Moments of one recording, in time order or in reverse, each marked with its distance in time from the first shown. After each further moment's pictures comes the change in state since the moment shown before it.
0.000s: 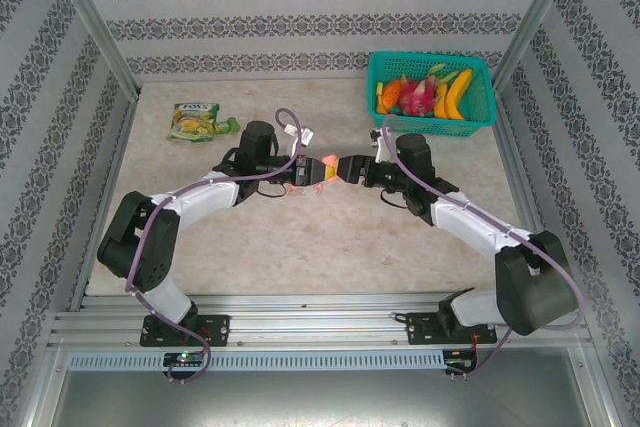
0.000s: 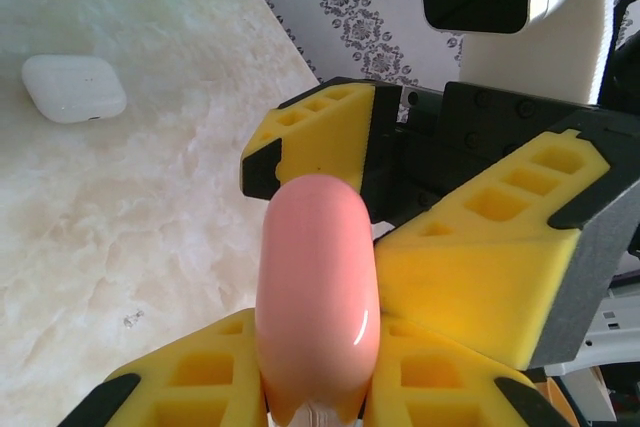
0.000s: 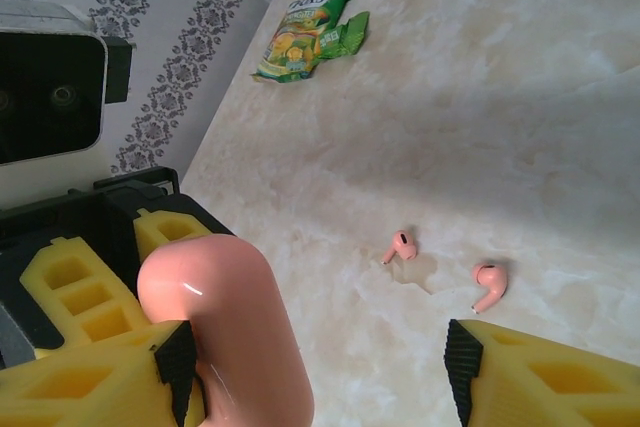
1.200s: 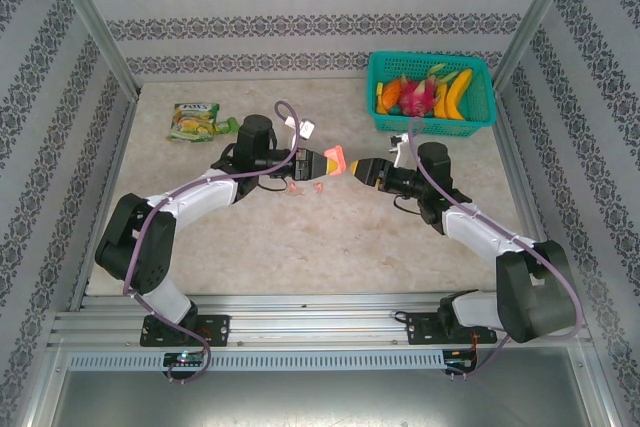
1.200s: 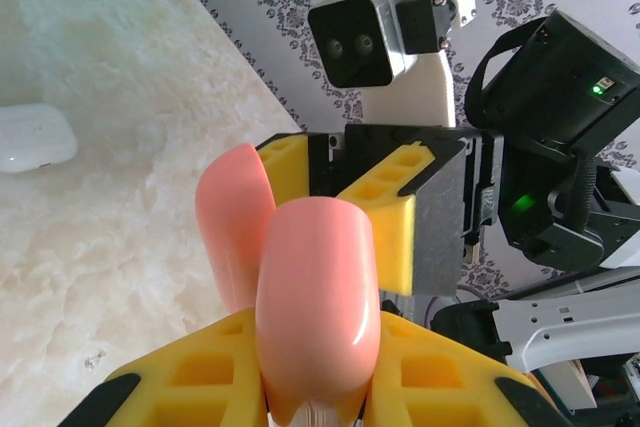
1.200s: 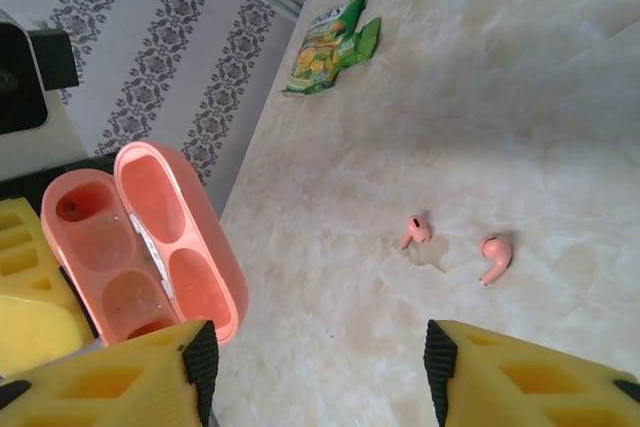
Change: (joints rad) left arm 0.000 -0.015 0.034 0.052 0.046 -0.027; right arm -0.124 -0.048 -0.133 0.151 -0.172 0.137
